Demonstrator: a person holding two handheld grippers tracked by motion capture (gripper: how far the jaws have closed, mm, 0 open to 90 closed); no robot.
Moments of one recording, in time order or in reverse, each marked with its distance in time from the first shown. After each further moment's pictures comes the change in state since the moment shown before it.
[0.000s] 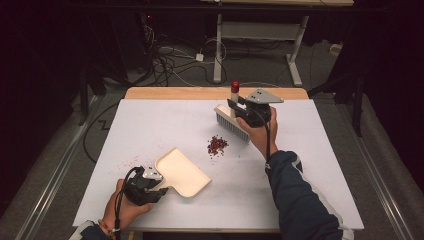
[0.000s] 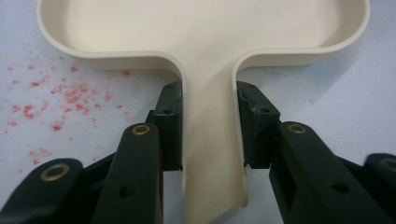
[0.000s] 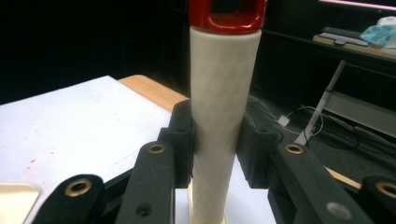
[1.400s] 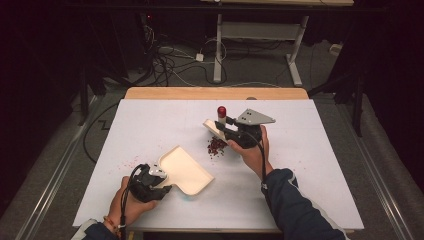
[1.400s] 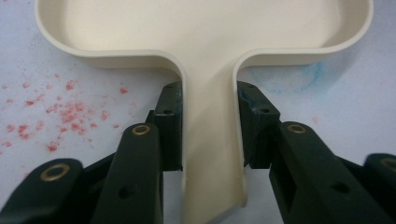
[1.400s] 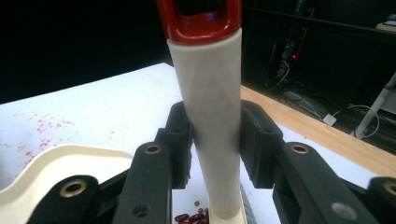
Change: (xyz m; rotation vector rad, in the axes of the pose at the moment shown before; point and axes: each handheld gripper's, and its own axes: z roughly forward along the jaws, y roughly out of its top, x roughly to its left) left arm -0.002 0.012 0.007 0.013 0.009 0.003; right arm 0.048 -0.024 -0.017 0.008 0.159 0.016
